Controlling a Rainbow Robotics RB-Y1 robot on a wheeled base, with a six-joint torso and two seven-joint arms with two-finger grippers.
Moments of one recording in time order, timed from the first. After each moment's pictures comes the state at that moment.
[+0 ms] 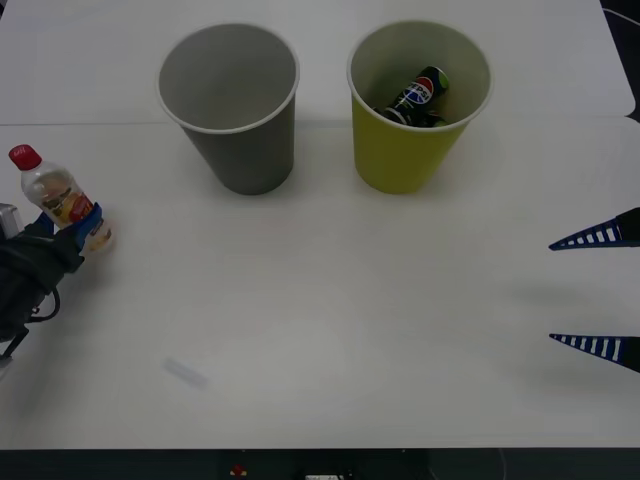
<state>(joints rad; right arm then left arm) 0.26 -1.13 -0.26 -2.01 1.31 -1.13 -0.09 -0.16 0.76 -0.25 -1.00 0.08 -0.57 -0.83</state>
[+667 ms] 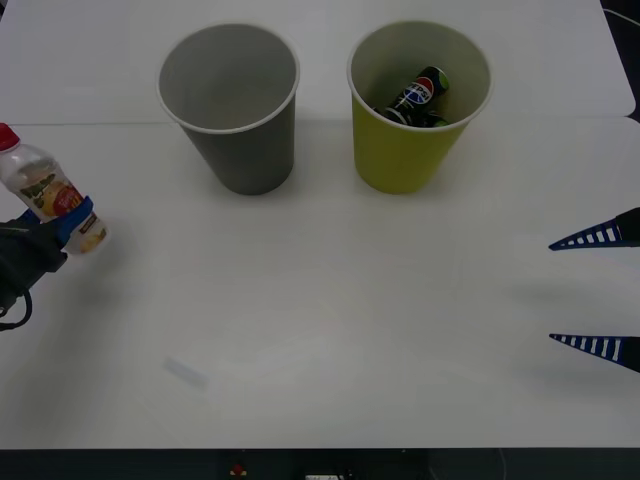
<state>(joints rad) 0.26 -1.13 -0.26 -2.01 1.31 -1.13 -0.09 0.15 0.86 -0.05 -1.64 -0.43 -0.22 -0.16</state>
